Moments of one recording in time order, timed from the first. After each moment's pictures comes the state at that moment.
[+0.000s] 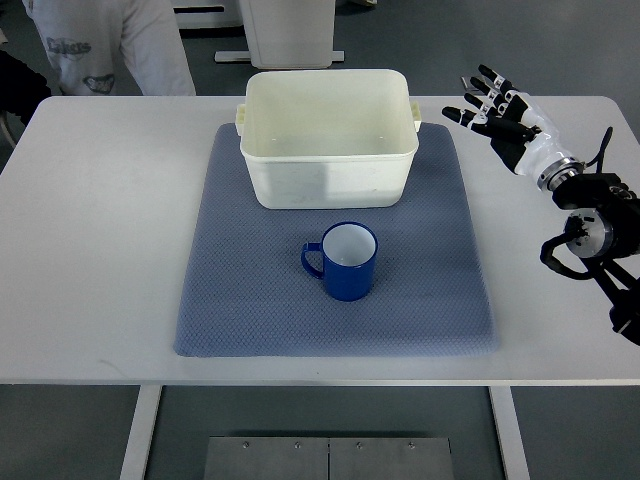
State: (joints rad) left arm 0.00 0.00 -0.59 -0.14 0.35 -0.04 -0.01; right arm 0.75 -0.30 0.86 0.96 -0.44 0.07 0.14
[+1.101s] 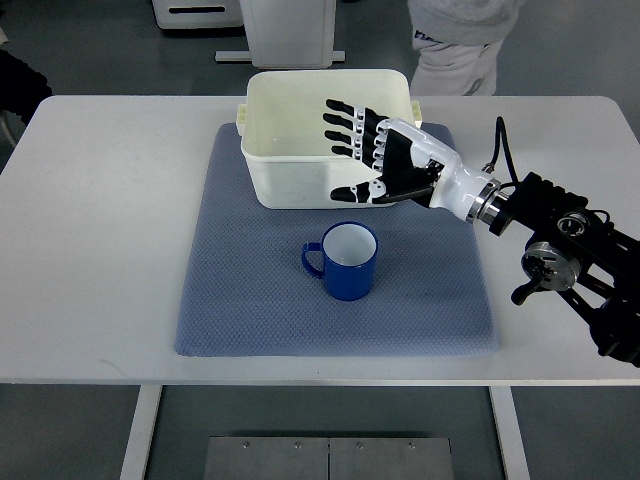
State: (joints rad) left arm 0.00 0.00 -0.59 -0.14 0.36 -0.04 -0.01; right arm 0.74 -0.31 0.68 1.25 -0.67 0.27 0.16
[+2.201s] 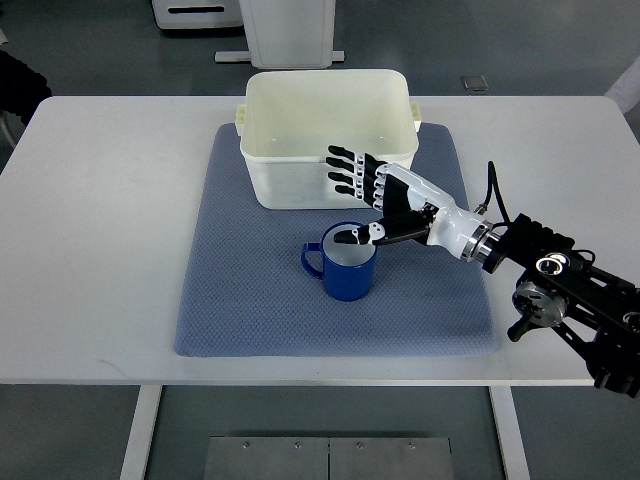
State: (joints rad) left arm 0.01 0.00 -0.59 -0.14 0.35 -0.04 -0.01; right arm 0.66 -0.28 0.62 1.17 -0.73 0.27 0.27
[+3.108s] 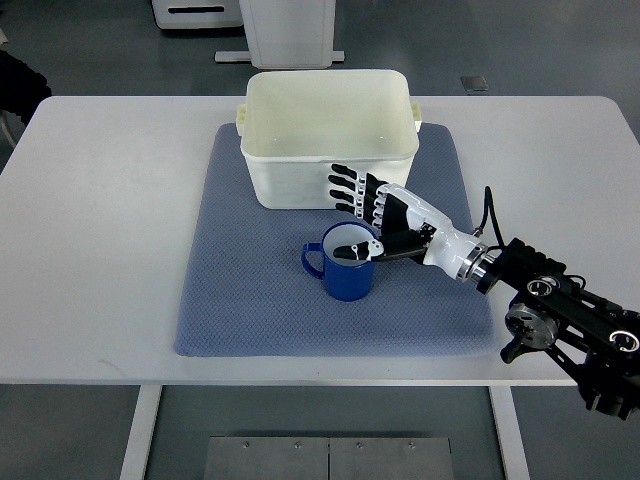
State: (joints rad) left arm 0.01 0.00 -0.59 -0.14 0.35 -0.04 -0.01; right arm 0.60 -0.24 0.63 1.13 -0.73 0.27 0.32
